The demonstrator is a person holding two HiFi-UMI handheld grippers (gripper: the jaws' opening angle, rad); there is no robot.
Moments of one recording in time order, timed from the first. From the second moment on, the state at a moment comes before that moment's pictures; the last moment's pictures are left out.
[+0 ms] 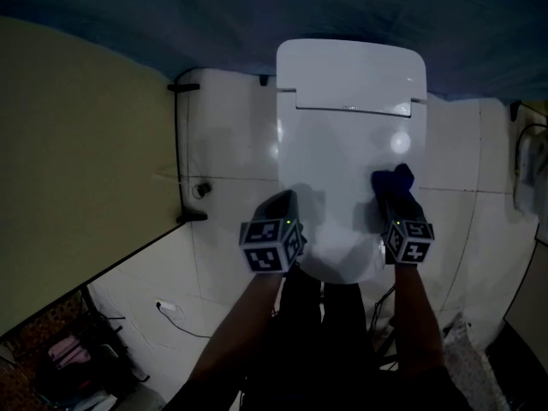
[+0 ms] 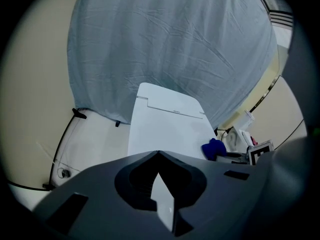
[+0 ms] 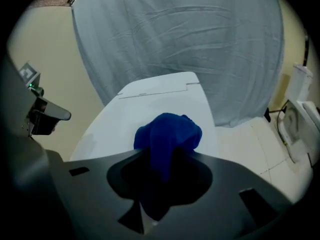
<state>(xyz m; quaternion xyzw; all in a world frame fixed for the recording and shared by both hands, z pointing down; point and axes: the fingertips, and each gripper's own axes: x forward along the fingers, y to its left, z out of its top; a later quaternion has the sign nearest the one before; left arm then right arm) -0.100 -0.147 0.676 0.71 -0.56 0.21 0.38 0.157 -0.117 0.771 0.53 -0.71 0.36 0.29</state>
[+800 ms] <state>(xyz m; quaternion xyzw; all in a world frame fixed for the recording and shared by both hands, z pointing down) -0.095 -0.126 0.671 0.72 -0.53 0.22 0.38 0.122 -0.089 0.747 0.57 -0.69 0.35 0.27</state>
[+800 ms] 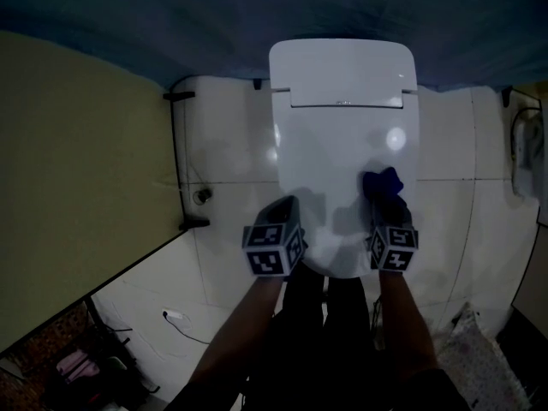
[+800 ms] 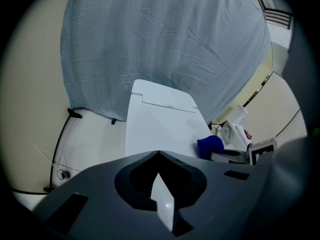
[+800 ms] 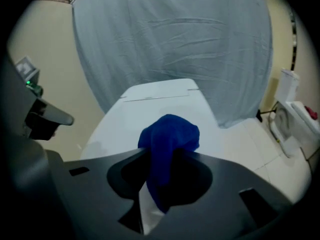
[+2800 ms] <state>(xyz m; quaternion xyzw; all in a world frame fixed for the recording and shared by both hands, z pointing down) -0.120 -0.070 0.676 0.70 -0.57 0.22 0.37 0.215 -0.025 0.774 0.58 -0.68 0.32 0.30</state>
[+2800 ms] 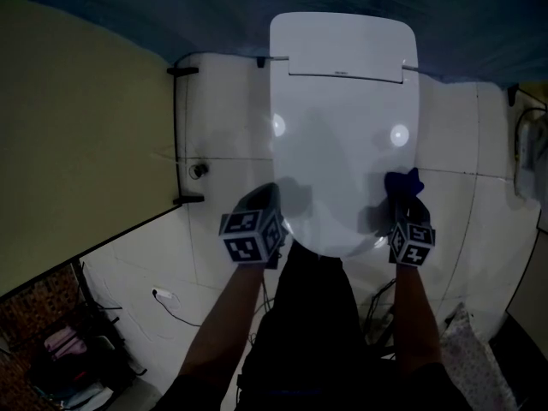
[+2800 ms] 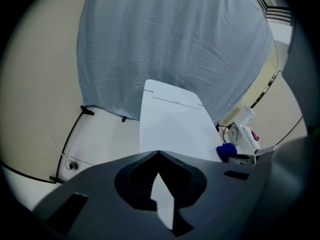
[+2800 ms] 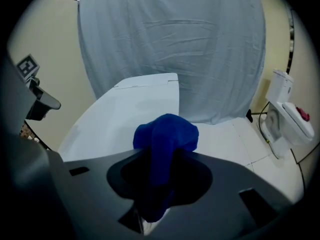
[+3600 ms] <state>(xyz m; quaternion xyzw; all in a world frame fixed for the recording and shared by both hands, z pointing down) -0.138 -0.038 0.678 0.67 -0.61 0.20 0.37 -0.054 0.074 0.753 0.33 -0.84 0.36 0.26</state>
